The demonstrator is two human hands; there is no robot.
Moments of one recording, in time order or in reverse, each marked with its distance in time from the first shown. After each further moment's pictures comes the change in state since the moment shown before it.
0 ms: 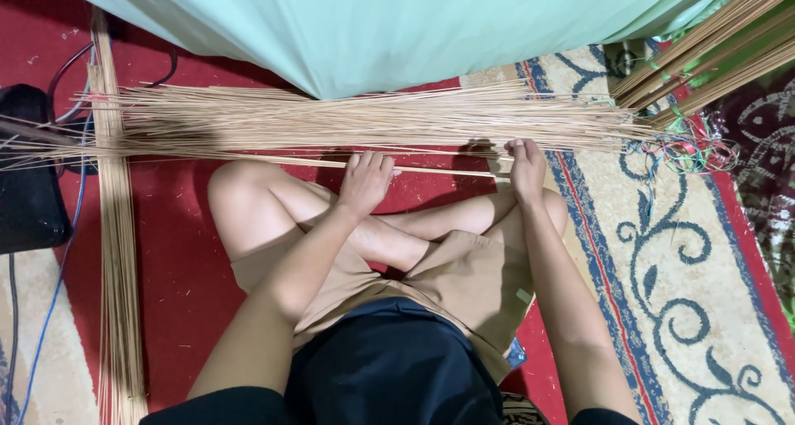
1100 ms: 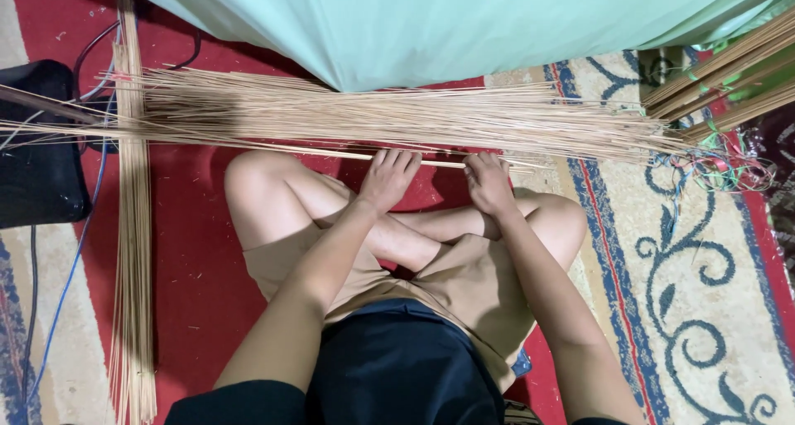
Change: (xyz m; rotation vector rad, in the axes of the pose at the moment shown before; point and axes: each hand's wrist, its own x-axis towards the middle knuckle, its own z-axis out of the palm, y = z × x) left_hand 0.005 0.004 0.004 -0.013 0.067 0.091; right_hand -0.043 -0.039 0.067 -0.547 -0.478 -0.521
